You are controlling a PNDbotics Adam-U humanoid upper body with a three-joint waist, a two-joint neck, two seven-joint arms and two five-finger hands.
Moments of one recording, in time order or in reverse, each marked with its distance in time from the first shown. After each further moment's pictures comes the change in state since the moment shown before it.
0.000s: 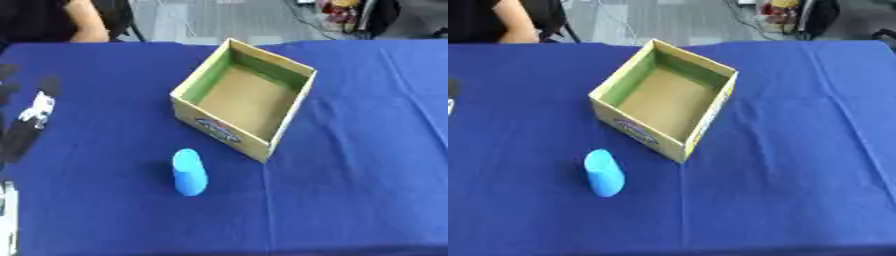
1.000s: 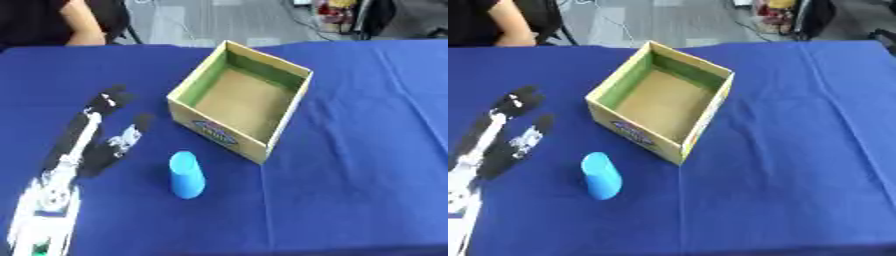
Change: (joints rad) left arm -0.006 0.009 -0.217 0.062 -0.029 -0.147 -0.178; right arm -0.001 0.000 0.001 0.000 -0.001 -0.002 0.007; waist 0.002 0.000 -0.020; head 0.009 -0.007
